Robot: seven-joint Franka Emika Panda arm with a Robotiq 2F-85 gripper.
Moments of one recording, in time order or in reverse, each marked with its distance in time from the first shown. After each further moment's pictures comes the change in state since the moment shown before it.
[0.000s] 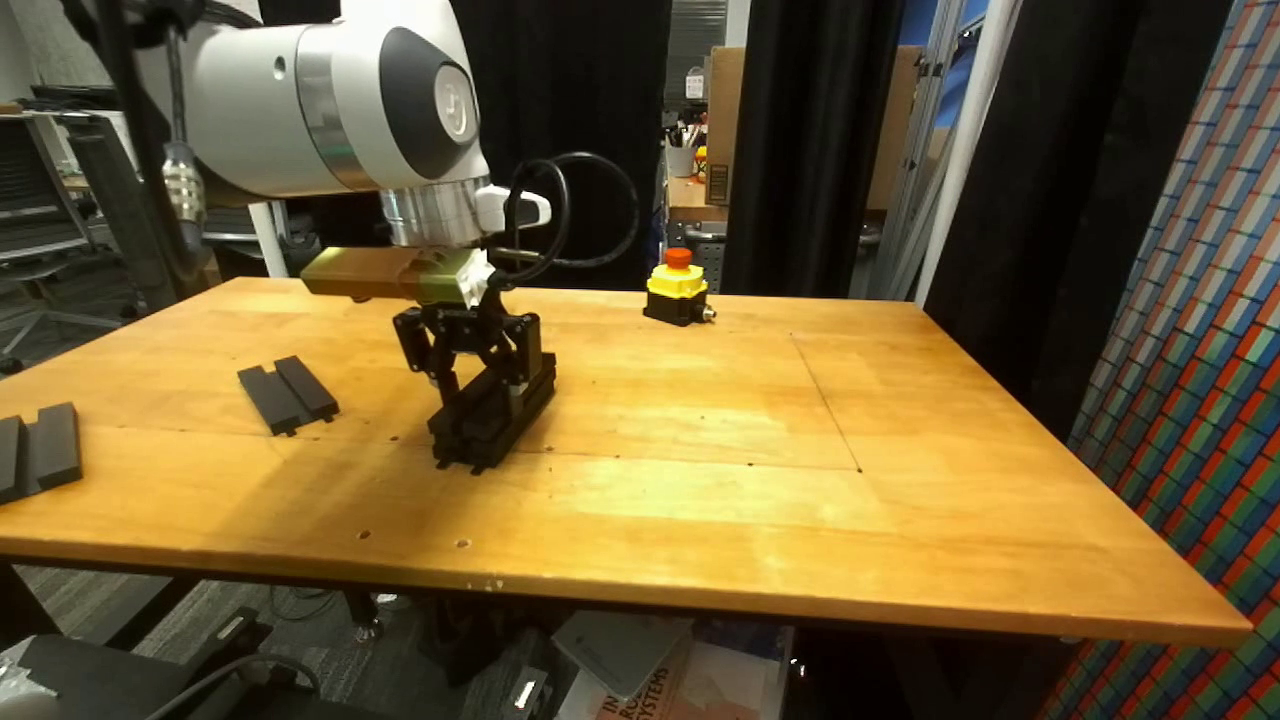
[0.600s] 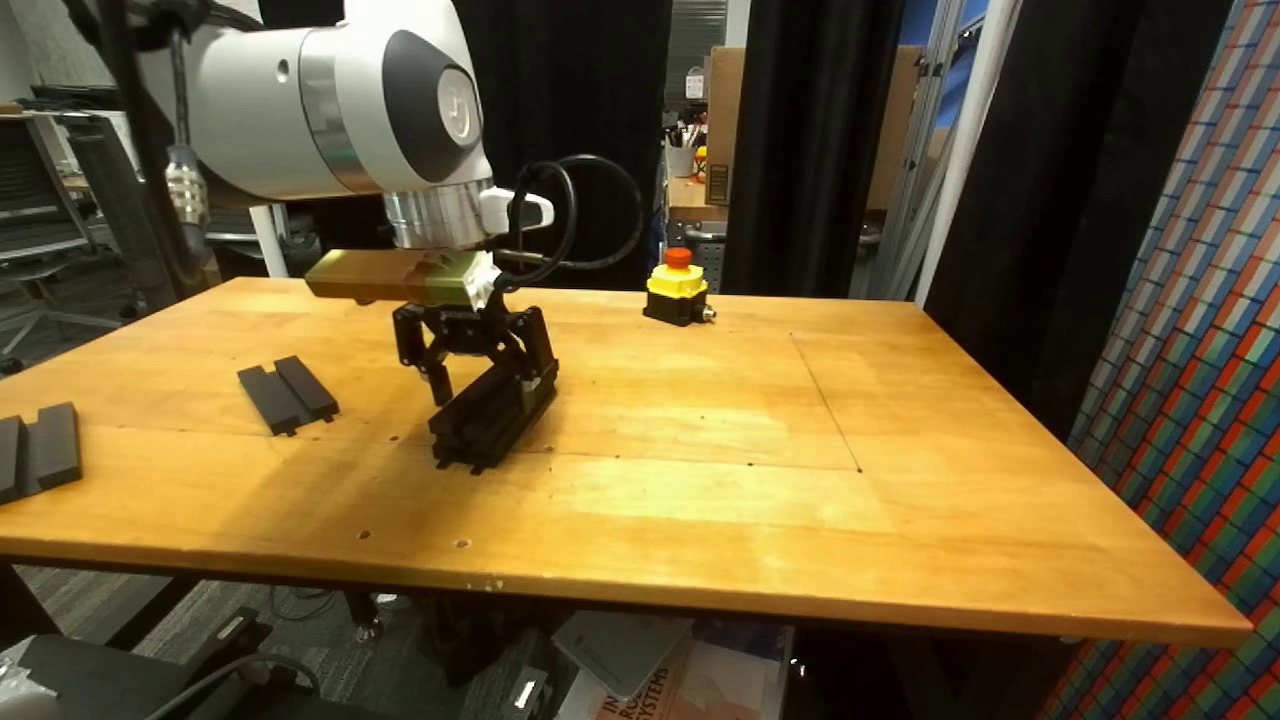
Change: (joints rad) arm 0.000 0.003 -0.006 -0.002 0.000 0.006 -0.021
